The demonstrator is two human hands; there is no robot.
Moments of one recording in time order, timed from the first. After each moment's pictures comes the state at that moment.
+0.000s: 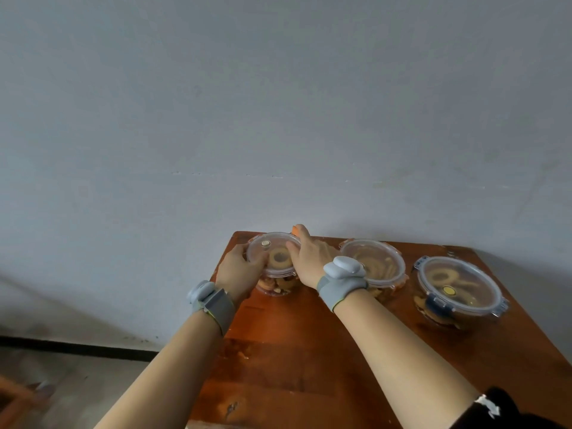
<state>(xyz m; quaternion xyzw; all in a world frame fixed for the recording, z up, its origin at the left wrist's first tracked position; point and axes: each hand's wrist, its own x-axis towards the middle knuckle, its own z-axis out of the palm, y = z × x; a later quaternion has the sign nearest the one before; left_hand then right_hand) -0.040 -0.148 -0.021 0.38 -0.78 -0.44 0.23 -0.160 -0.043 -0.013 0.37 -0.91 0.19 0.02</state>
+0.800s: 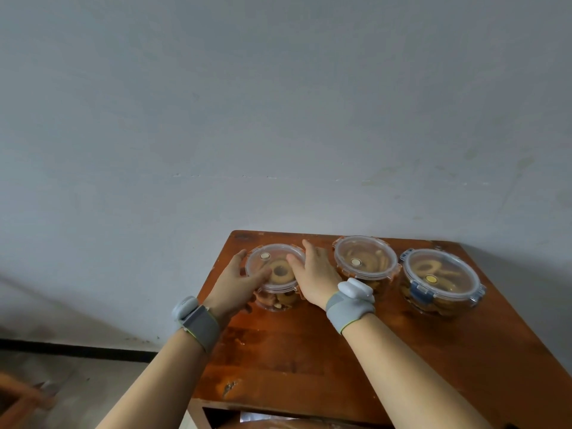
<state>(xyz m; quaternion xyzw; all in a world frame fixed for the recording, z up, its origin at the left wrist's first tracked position) -0.002 -0.117 -0.017 0.31 -0.76 -0.54 0.17 -0.132 -0.005 -0.023 0.33 -0.87 0.34 -0.10</state>
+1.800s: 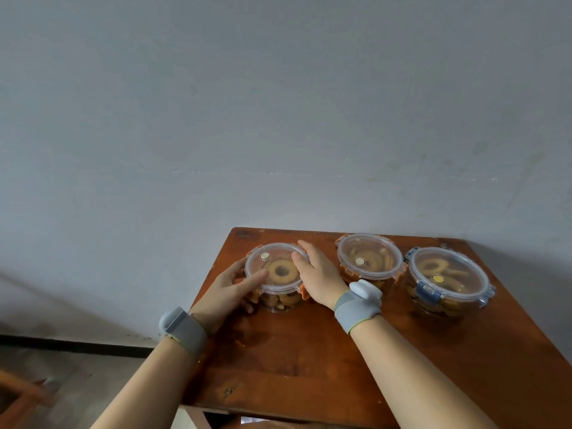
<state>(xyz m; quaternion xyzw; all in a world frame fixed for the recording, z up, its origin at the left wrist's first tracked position) 0.010 -0.138 -0.036 0.24 -0.71 -0.65 0.13 -0.142 -0.004 -0.032 0.36 -0.81 0.44 -0.17</state>
